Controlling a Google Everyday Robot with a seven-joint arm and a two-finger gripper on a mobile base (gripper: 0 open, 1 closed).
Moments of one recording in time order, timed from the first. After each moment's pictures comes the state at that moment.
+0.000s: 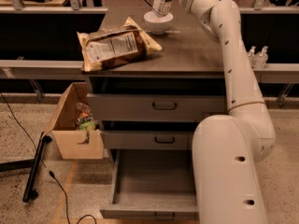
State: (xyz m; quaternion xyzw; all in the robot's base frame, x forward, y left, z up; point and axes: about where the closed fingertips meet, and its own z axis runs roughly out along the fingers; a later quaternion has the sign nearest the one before) arm 0.944 -0.098 1.051 -0.22 0.55 0.20 0.78
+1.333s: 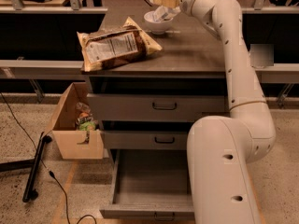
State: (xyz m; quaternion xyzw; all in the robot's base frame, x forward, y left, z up) arm 0.944 -0.094 1.031 -0.26 0.57 0.18 0.76
